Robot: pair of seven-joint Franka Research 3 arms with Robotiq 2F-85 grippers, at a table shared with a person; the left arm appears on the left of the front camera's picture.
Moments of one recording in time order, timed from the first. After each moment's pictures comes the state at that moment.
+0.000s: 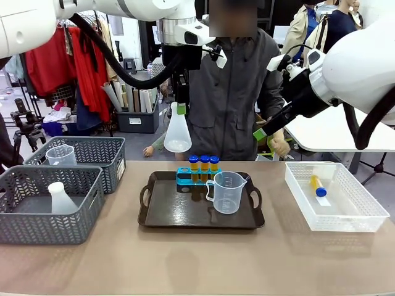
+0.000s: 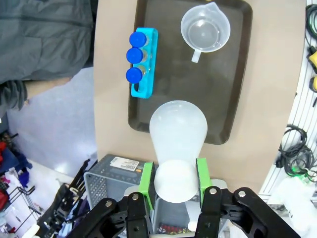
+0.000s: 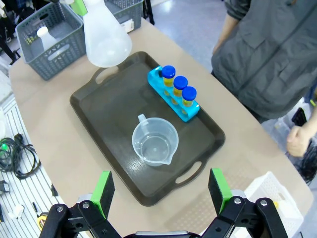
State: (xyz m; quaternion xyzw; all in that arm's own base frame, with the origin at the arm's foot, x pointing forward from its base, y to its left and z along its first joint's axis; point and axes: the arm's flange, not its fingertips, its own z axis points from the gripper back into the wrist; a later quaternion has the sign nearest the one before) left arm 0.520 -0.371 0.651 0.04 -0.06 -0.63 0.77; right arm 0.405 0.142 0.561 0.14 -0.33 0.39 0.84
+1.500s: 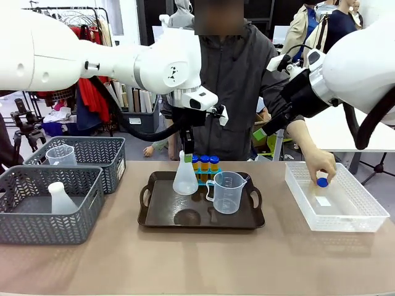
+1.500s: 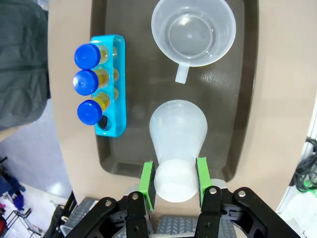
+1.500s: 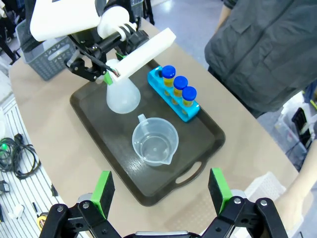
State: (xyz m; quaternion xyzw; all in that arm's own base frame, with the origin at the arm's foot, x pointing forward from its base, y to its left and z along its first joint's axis) left arm 0.535 -0.386 0.498 0.01 -0.04 -0.66 0.75; right arm 0.405 0.142 0.561 0.14 -0.33 0.39 0.84
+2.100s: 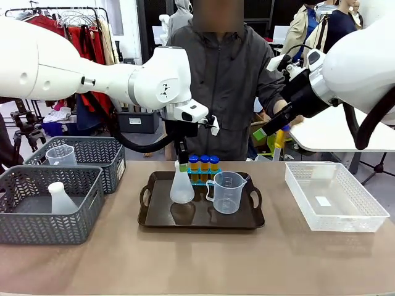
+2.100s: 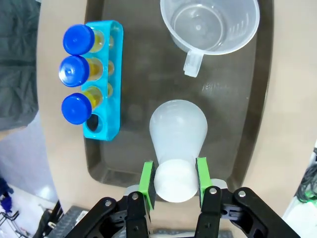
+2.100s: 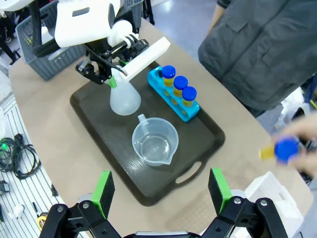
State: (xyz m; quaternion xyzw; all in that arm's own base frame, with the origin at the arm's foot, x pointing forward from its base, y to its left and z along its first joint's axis) left arm 0.550 -0.362 0.455 -0.01 -0.05 -0.64 0.76; right arm 0.405 0.142 0.561 0.14 -0.33 0.39 0.84
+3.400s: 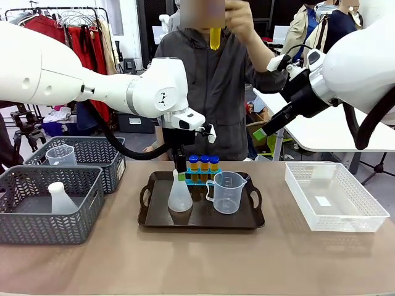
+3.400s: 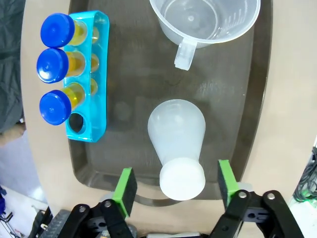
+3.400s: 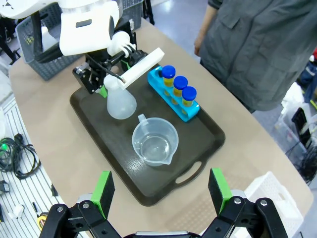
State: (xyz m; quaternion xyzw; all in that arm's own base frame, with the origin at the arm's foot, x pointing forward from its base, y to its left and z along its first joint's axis) left arm 0.548 -0.356 0.435 -0.03 -0.03 -0.64 0.77; right arm 0.405 0.142 0.561 0.14 -0.33 0.39 0.84
